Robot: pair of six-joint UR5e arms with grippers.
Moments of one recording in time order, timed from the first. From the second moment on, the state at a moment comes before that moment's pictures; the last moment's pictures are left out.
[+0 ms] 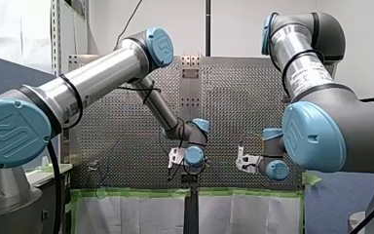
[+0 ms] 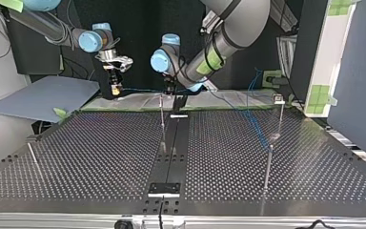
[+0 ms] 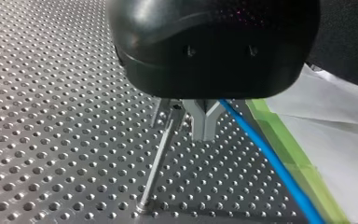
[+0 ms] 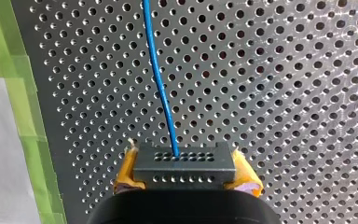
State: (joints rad) left arm -0.69 -2.55 -1.37 -2.68 -2.11 -1.58; right arm 1.81 -0.74 1.92 -1.07 1.33 1.66
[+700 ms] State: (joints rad) left arm -0.67 -2.59 -1.31 -2.72 -2.10 -1.61; right arm 1.81 -0.74 1.91 -1.08 1.33 1.67
